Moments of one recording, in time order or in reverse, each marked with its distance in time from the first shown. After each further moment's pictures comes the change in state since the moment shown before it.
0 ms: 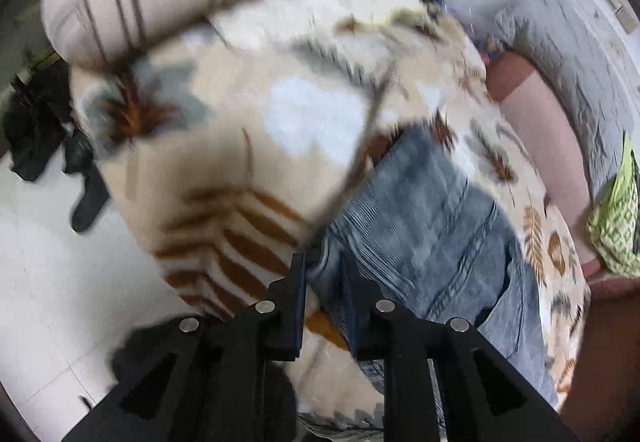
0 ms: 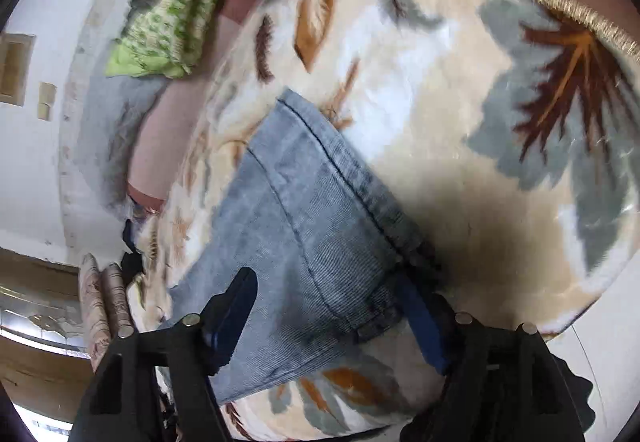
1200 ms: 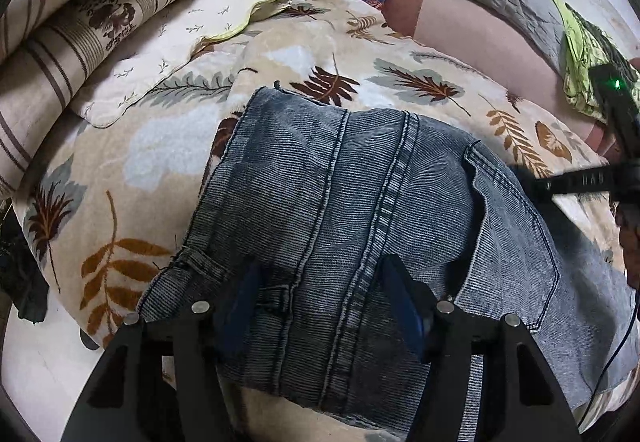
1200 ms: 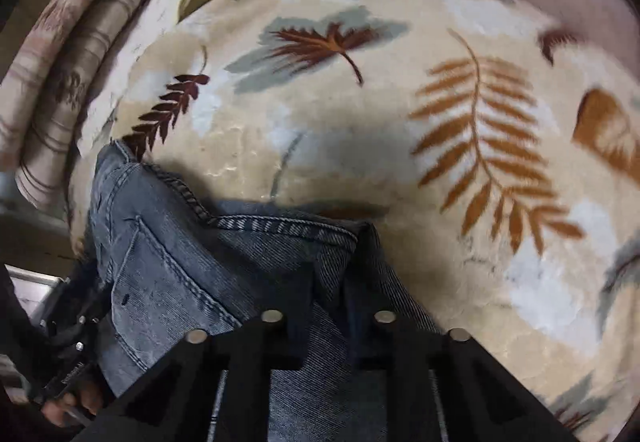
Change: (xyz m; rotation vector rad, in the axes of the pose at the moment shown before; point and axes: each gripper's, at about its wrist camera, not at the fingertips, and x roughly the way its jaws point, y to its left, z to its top) left arm 0.050 -0.086 -0.041 0.487 -0.054 -0.023; right arm 0.281 0.359 -0.123 -1.189 0.475 -0.136
